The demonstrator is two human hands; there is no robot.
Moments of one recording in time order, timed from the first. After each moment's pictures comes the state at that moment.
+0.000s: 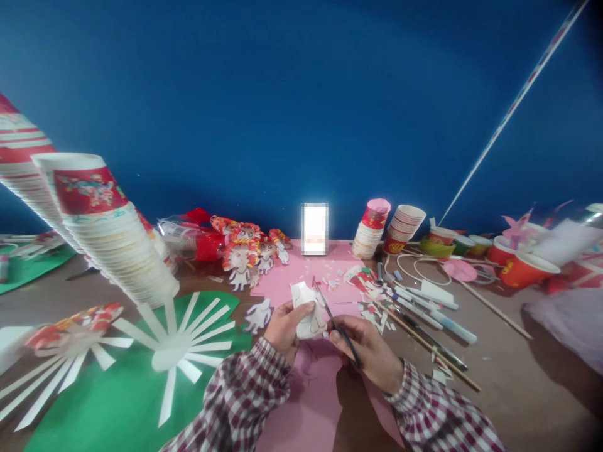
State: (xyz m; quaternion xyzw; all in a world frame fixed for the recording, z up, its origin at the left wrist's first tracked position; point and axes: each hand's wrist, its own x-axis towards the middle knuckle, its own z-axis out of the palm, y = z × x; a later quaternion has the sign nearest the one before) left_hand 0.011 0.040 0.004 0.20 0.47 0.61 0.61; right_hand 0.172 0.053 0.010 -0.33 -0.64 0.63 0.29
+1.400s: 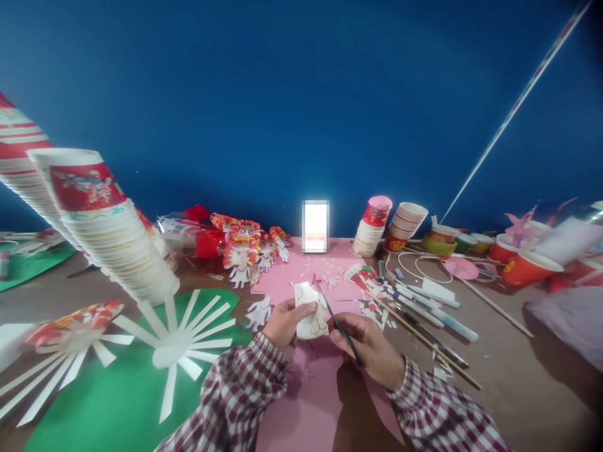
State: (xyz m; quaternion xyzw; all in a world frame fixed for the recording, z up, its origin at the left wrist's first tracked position) left_hand 0.004 0.041 0.003 0.22 0.48 0.57 0.63; right_hand 0.174 0.056 0.007 -0.33 -0.66 0.61 0.28
